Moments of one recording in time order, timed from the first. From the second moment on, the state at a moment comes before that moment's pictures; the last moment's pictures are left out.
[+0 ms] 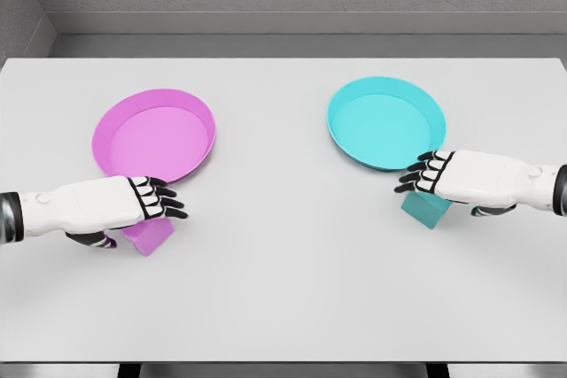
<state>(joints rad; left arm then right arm) -0.31 1.05 -0.59 -1.74 -0.47 -0.61 -0.36 -0.30 -0.95 0.37 -1.75 0.52 -0.61 0.61</state>
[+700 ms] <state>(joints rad) -0.32 1.01 -0.59 -1.72 -0.50 -0.61 -0.39 -0.31 -0.91 0.39 -1.74 0.58 -0.61 0.61</state>
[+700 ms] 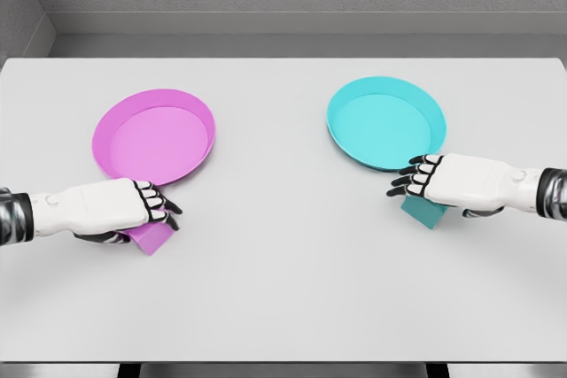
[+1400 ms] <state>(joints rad) -0.39 1.04 -0.59 -1.73 -0.40 -0.61 -0.41 -0.31 -0.86 0.40 -1.69 0.65 -0.61 0.61</state>
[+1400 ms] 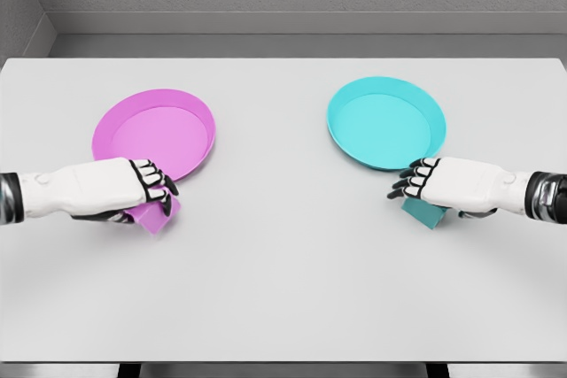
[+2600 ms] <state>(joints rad) -0.62 0.77 -0.56 -1.26 -0.35 -0.61 -0.49 -0.45 -0.85 0.36 -1.54 0.41 -0.61 0.61</state>
